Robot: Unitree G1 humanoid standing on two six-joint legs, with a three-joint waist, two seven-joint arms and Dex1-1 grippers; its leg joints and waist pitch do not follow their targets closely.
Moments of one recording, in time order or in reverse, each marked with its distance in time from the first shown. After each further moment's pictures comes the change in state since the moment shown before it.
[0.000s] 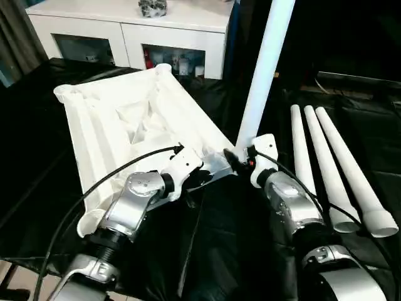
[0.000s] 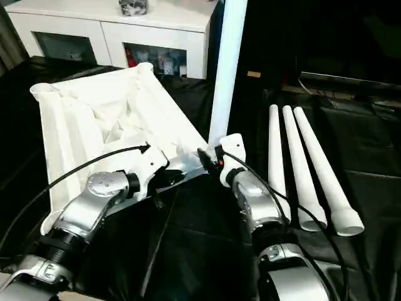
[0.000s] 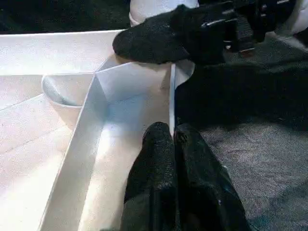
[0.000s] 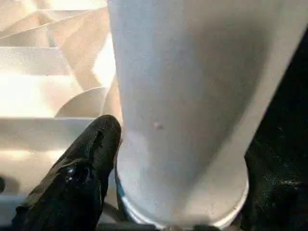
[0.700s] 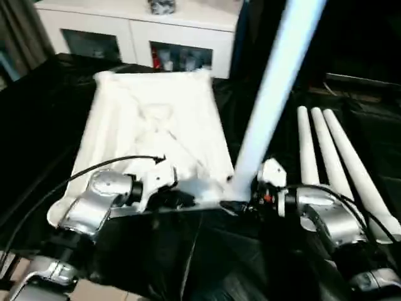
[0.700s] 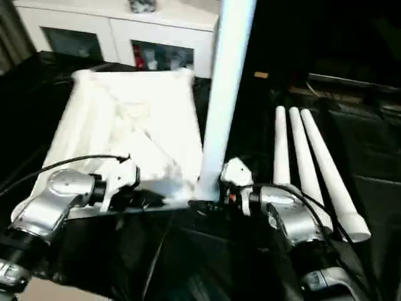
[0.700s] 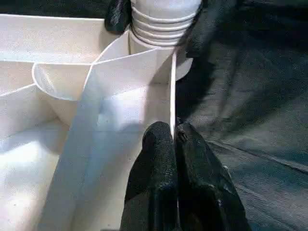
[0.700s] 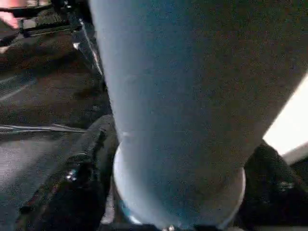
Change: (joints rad) left arm 0.032 0.235 -0.037 -0.025 -0.121 -0.119 -0.462; right arm 0.175 -0.247 0.176 -0.329 0.083 0.067 0.698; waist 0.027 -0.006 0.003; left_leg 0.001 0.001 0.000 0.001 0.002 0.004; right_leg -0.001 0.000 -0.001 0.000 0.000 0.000
